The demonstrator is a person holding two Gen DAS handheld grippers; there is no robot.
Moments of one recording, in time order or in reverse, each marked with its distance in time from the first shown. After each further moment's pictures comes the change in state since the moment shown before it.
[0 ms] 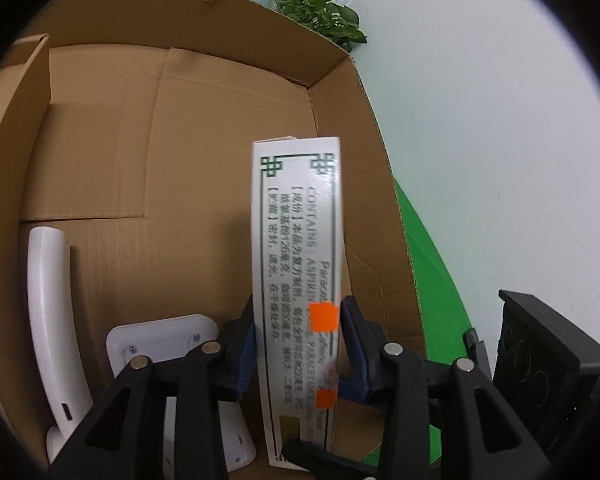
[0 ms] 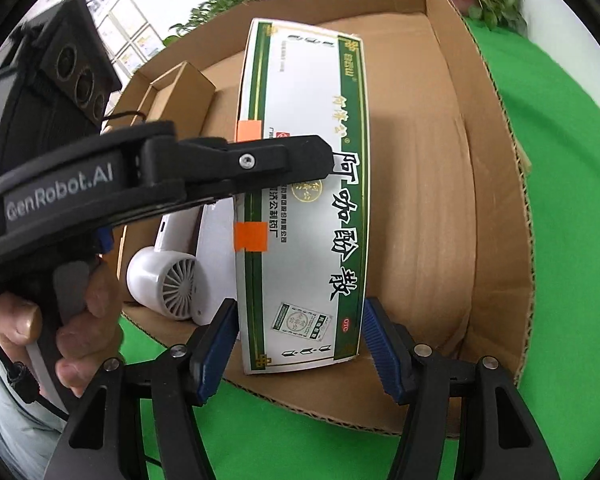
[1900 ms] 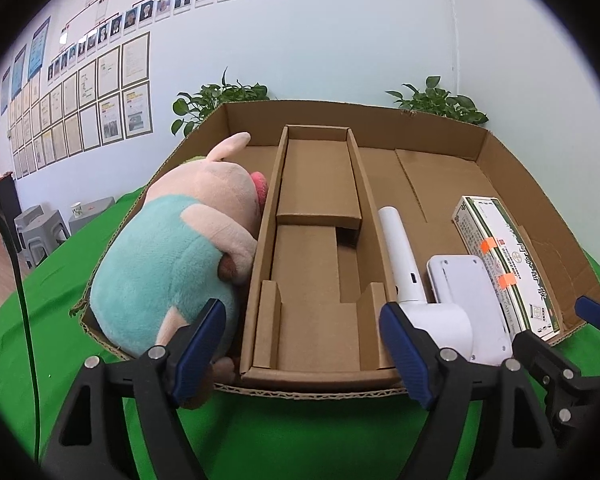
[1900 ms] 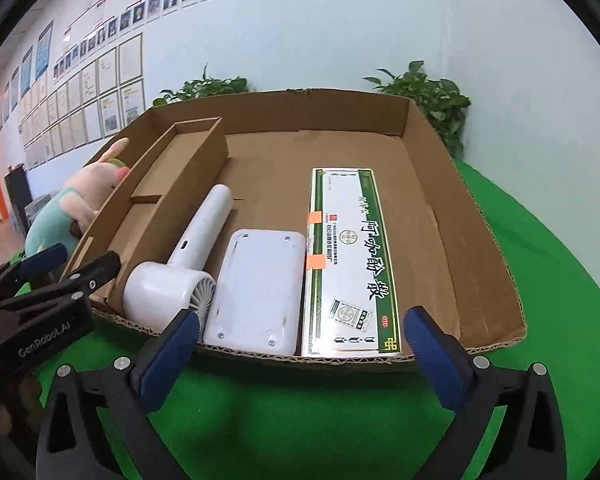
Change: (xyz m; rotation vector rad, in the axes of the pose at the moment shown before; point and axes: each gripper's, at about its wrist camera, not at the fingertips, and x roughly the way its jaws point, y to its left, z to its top) left arm -0.116 0.059 -0.110 0.102 -0.492 0.712; right arm 0.000 0.090 -0.053 -0.135 -0.498 -0.363
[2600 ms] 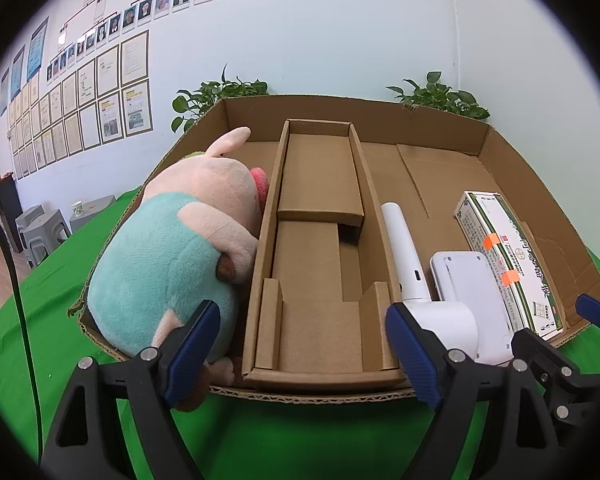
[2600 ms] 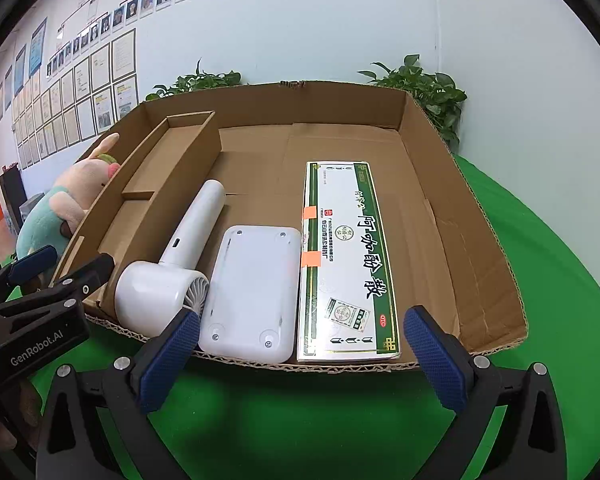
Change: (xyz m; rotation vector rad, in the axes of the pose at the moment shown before) left arm 0.003 0.000 0.000 0.003 0.013 0.004; right arm 0.005 0.004 -0.001 0.000 0.023 0.000
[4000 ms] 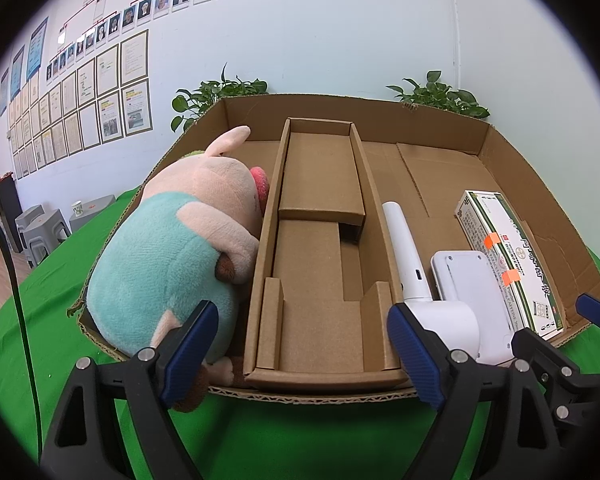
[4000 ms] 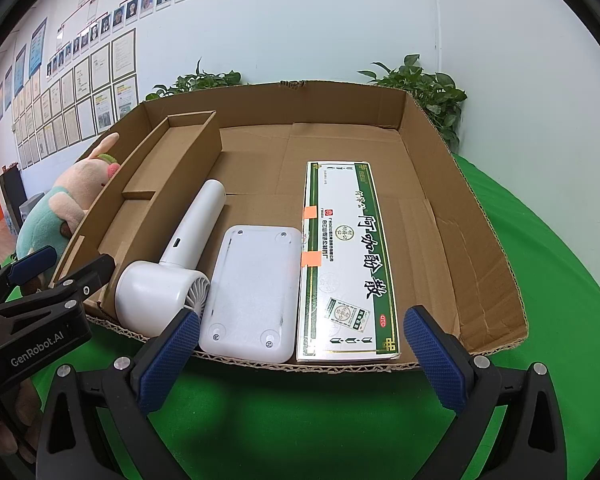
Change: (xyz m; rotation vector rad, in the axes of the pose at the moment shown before) left arm 0.000 0.001 0.000 0.001 0.003 0.001; right arm -0.001 0.001 -0.001 0.000 0.000 0.000
